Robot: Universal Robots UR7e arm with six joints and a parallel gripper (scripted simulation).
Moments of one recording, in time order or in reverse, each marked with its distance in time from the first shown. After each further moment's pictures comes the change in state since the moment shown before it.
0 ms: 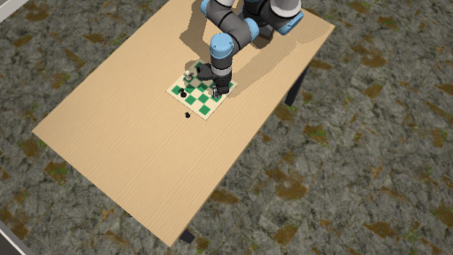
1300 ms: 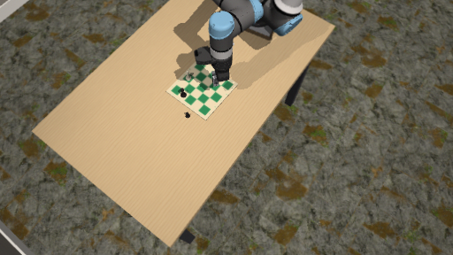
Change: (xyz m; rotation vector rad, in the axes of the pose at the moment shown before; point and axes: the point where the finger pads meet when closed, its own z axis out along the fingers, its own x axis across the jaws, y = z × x) arm 0.000 0.000 -0.097 0.003 -0.001 0.000
